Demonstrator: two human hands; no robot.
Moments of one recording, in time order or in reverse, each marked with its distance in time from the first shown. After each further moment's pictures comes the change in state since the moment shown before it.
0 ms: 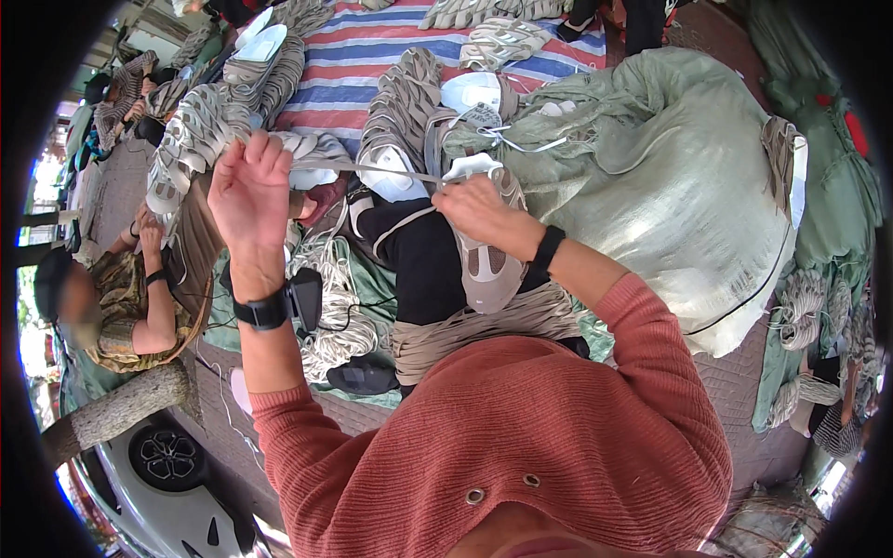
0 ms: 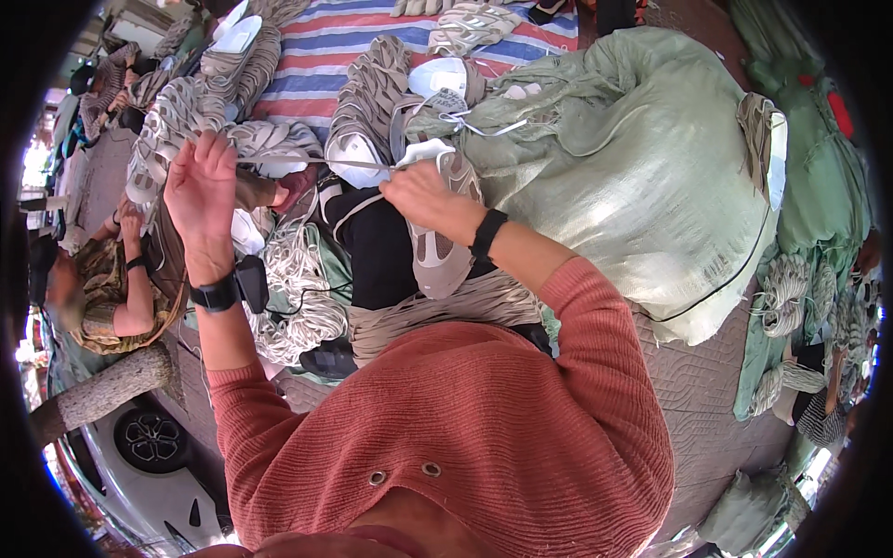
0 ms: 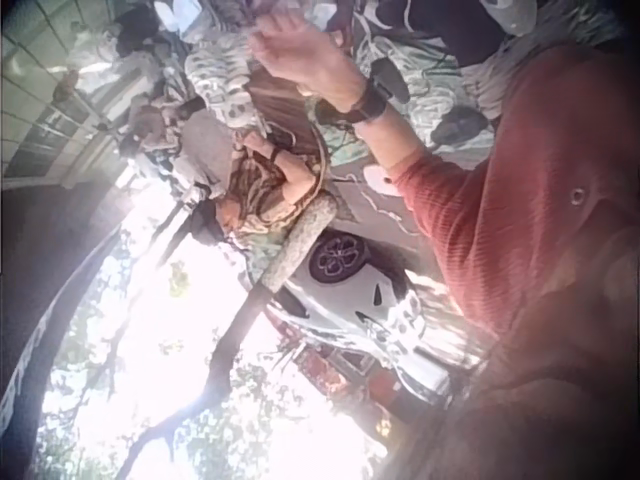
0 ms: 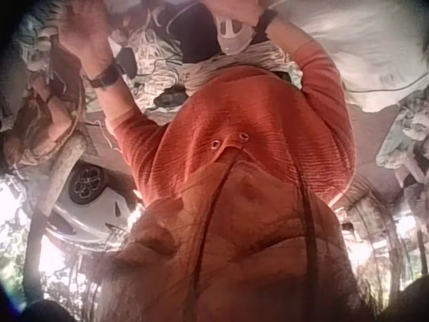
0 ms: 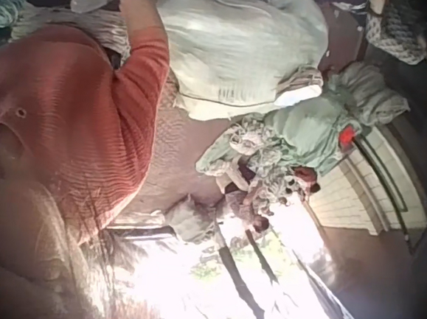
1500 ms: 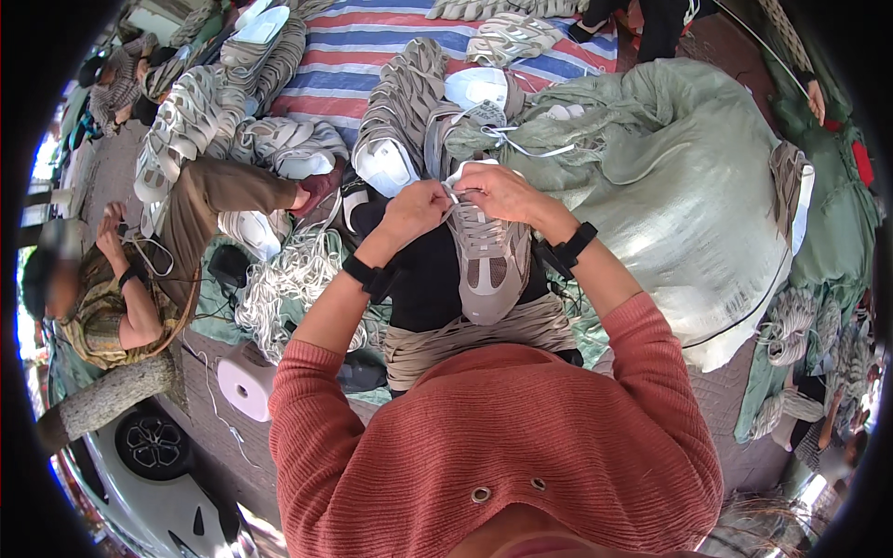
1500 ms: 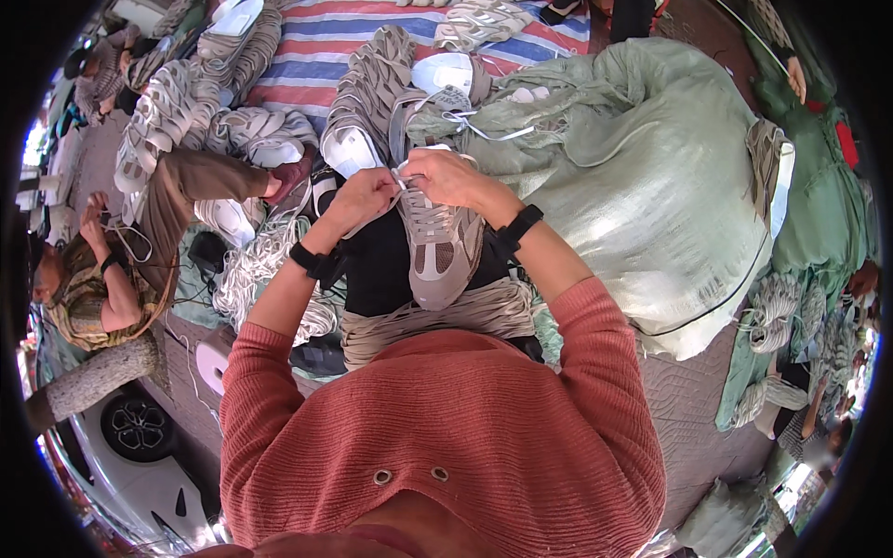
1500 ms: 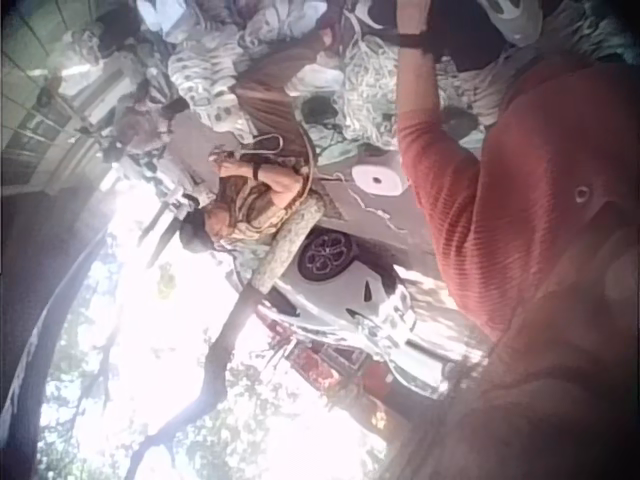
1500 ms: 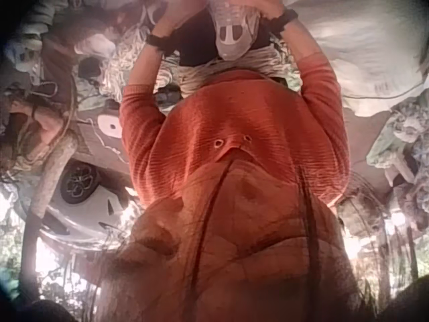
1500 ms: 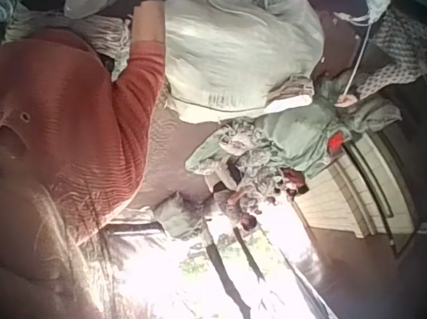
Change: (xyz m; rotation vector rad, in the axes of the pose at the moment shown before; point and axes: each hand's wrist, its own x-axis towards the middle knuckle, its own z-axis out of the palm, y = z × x) left_hand -0.005 -0.194 -0.093 1.569 -0.091 -0.560; right_hand 0.000 0.057 -0.015 0.532 -0.168 0.133
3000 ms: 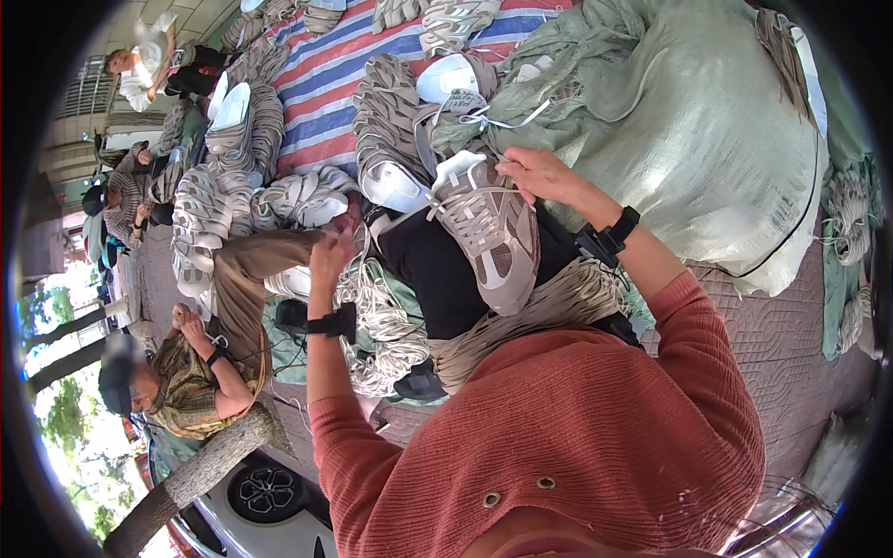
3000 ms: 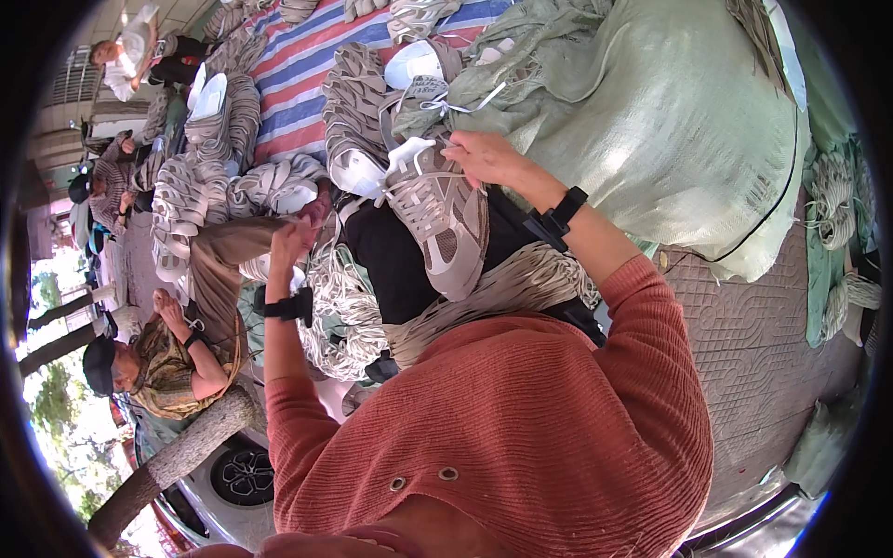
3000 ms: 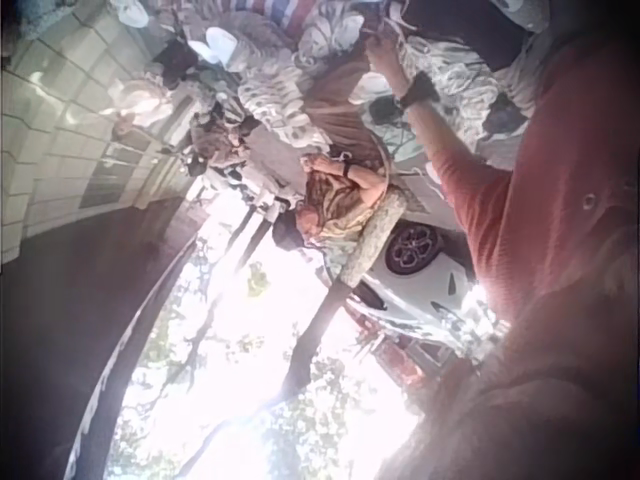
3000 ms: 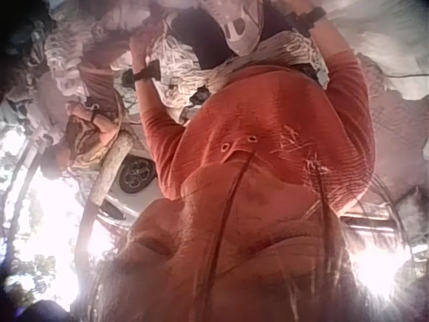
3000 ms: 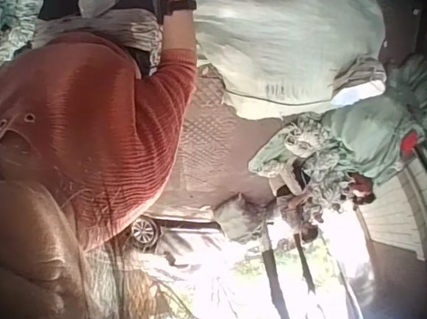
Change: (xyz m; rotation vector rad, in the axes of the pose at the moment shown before) left_hand -0.049 -0.101 -0.120 0.351 0.306 -0.396; right_hand -0.069 0.025 -0.021 0.259 0.124 0.605
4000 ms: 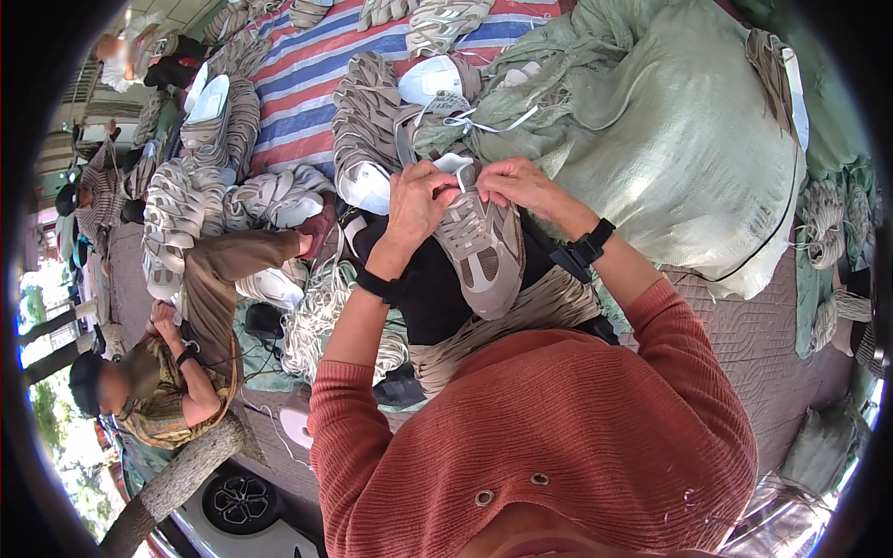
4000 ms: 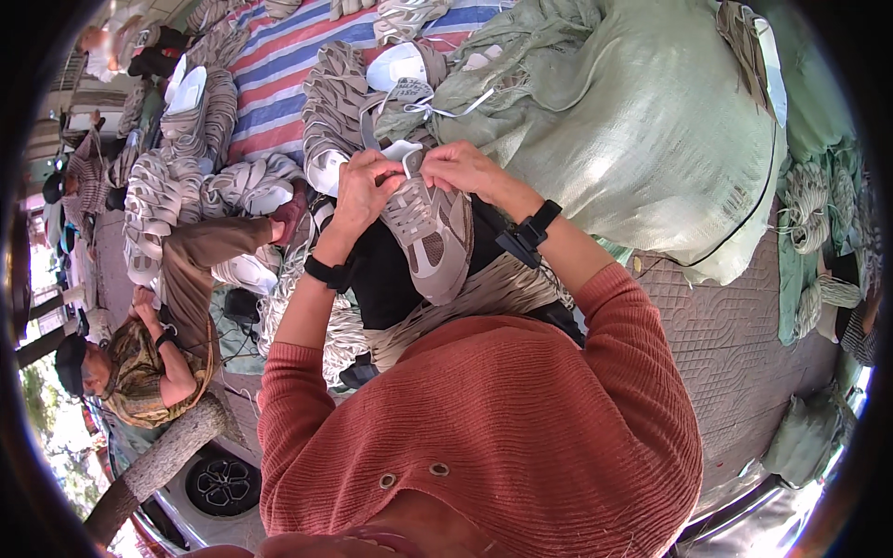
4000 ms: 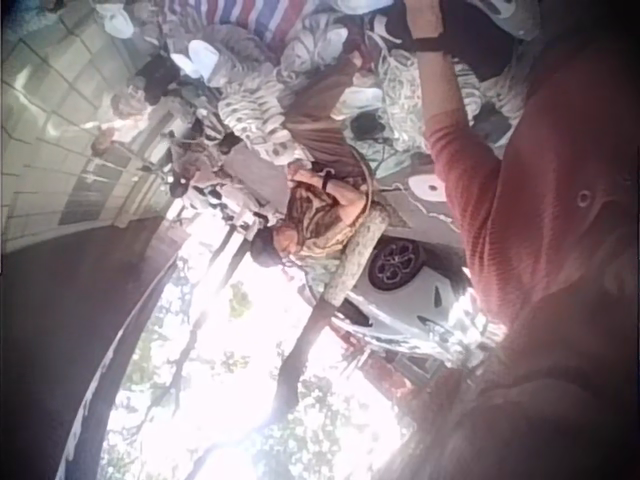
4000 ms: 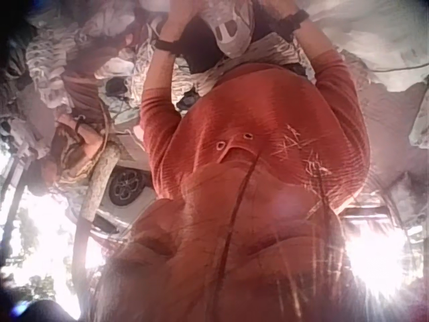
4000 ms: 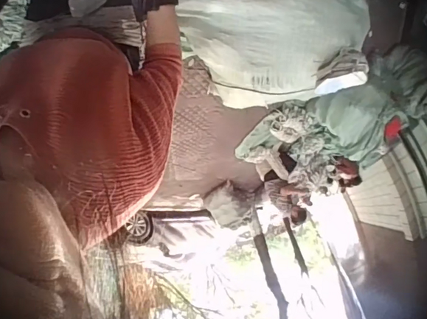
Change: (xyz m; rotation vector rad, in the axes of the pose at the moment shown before) left_hand -0.026 0.199 0.088 -0.140 0.044 0.929; right_hand 0.000 -0.002 0.016 0.554 -0.022 -0.034
